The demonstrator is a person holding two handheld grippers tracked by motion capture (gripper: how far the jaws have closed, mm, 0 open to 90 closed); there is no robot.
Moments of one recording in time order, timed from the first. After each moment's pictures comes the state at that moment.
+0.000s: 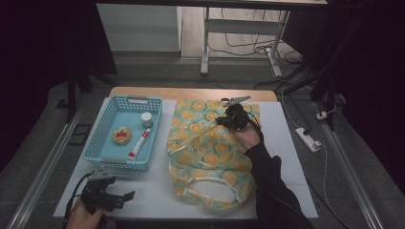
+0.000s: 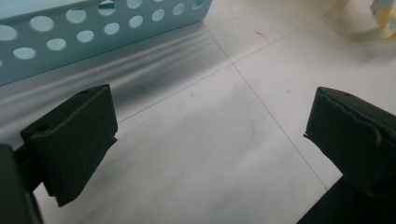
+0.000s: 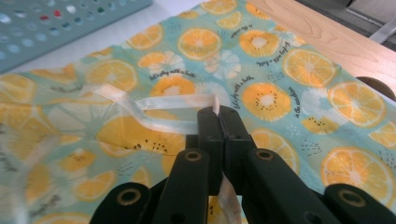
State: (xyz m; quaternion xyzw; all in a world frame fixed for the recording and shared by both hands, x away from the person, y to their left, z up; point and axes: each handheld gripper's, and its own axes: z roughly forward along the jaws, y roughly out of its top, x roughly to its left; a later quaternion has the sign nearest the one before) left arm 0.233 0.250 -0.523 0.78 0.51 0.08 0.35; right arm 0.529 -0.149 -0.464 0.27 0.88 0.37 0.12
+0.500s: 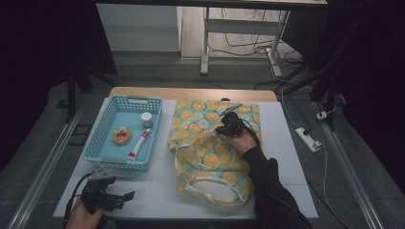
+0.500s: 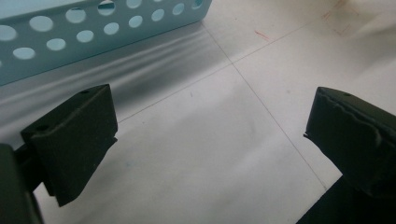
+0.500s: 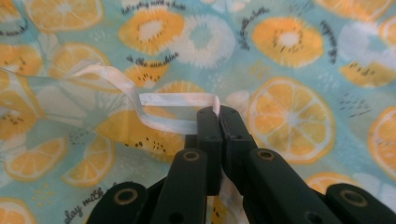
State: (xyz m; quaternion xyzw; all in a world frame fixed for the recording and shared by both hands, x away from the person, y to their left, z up) left arm 0.233 0.250 -0.523 0.78 0.51 0.08 0.35; right arm 0.540 -0.146 -0.515 0.27 0.90 0.31 0.10
